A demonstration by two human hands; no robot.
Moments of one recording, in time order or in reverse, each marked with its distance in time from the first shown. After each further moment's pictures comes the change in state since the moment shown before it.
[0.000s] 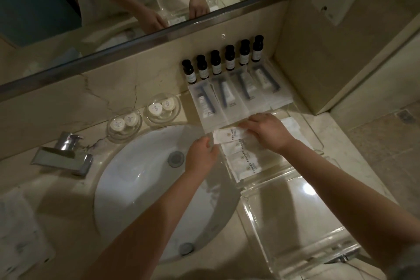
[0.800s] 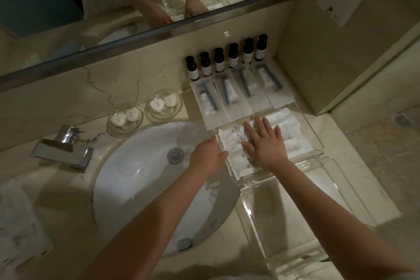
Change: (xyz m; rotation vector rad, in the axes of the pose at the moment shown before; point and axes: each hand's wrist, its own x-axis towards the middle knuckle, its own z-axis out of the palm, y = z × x) left_hand -0.002 0.000 0.005 0.377 -0.185 0.128; right_hand -0.031 -0.031 0.031 -0.035 -0.319 0.457
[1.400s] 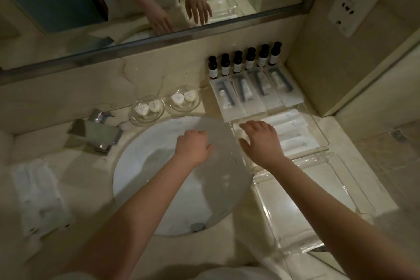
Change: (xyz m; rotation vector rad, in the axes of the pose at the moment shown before) left_hand -0.051 -0.055 -0.057 0.338 0.117 0.066; right_hand -0.042 -0.081 -0.045 0.052 0.246 -0.133
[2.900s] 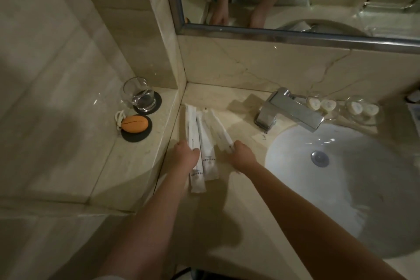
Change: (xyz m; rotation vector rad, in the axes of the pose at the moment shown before) left_hand -0.209 -0.407 0.054 -0.776 0.155 -0.932; right_hand 0.031 -0.466 0.163 0.338 -0.565 0.044
